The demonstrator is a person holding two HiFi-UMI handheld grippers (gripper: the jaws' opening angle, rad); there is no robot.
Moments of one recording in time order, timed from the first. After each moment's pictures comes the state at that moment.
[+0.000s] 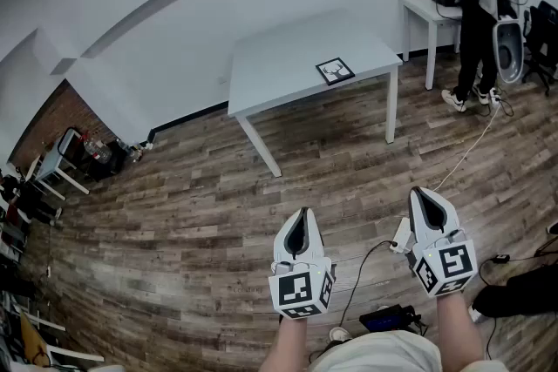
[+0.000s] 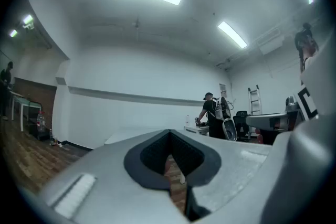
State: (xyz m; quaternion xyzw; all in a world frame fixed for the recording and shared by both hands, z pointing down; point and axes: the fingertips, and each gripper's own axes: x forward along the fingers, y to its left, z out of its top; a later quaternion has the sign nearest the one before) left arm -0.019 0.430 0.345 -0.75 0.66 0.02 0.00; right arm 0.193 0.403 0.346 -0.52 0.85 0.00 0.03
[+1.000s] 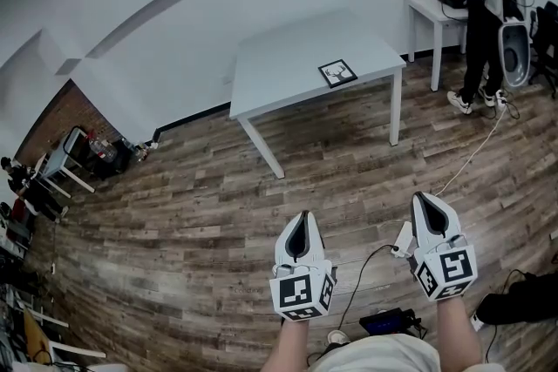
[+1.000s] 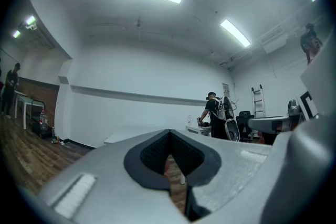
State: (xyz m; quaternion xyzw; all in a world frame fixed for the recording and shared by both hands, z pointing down) left arm -0.003 0.411 0.345 -0.74 0.67 0.02 0.00; right arm 0.214 0.382 0.351 -0.52 0.85 -0.01 0.03
